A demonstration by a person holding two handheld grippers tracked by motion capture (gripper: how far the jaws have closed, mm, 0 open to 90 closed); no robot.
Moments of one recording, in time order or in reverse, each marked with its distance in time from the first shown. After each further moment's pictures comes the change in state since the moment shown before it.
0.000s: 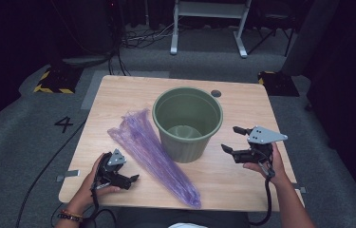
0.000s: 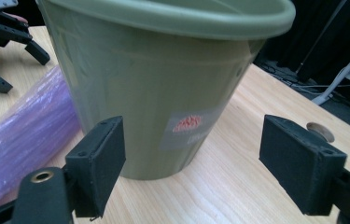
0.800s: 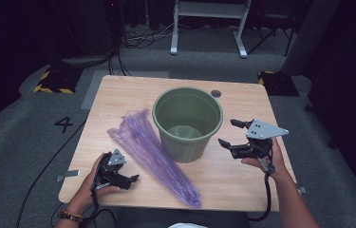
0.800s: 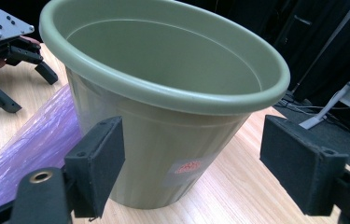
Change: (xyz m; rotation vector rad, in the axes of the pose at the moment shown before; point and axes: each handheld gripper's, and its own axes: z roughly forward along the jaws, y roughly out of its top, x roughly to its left) left arm 0.000 0.000 0.000 0.000 0.000 0.000; right arm 0.005 0.035 -0.004 -0.040 0.003 -0.062
